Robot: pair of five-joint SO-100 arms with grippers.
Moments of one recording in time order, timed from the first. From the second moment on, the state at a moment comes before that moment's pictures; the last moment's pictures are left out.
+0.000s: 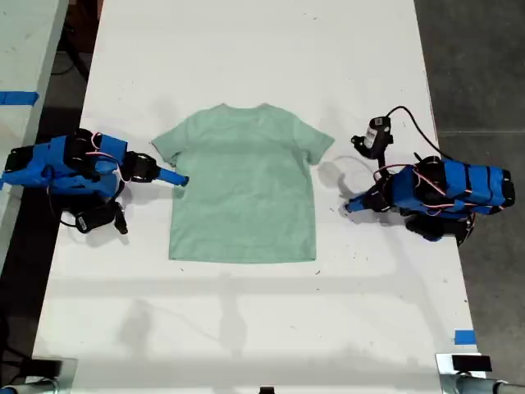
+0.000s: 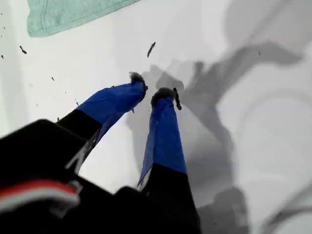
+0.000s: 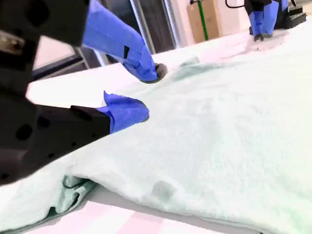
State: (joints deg) arm 0 -10.8 205.3 186.5 57.9 22.0; arm 1 7.0 200.1 174.5 80.8 -47.3
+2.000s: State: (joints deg) arm 0 -25.8 205.5 186.5 57.7 11.9; arm 1 13.4 200.1 174.5 80.8 -17.5
